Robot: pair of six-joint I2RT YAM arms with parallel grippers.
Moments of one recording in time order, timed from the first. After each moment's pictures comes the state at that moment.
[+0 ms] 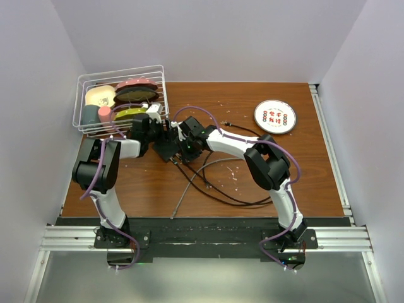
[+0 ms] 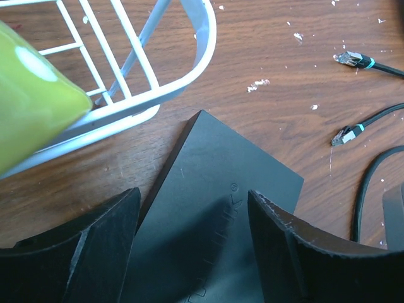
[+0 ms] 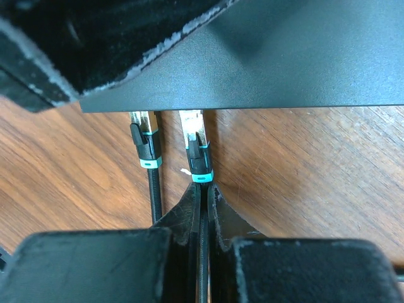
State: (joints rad) left arm -0.18 1.85 0.88 0.44 0.34 -0.28; right arm 0.80 2.19 1.65 -0.48 -0.18 0.26
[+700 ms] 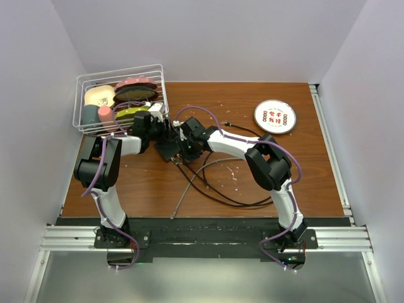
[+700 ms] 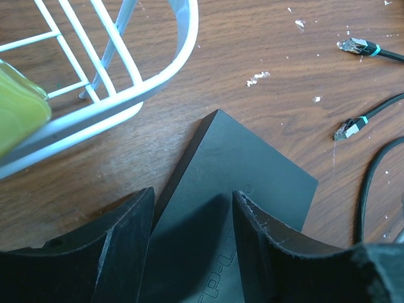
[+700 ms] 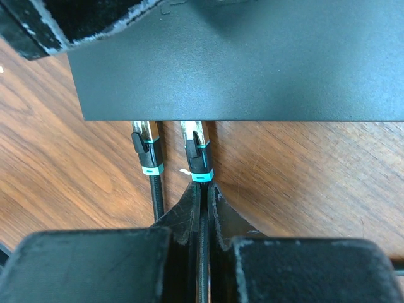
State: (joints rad) left arm -0.18 1.88 0.94 0.34 0.38 -0.25; right arm 0.80 2.18 1.62 -0.45 -0.16 0.32
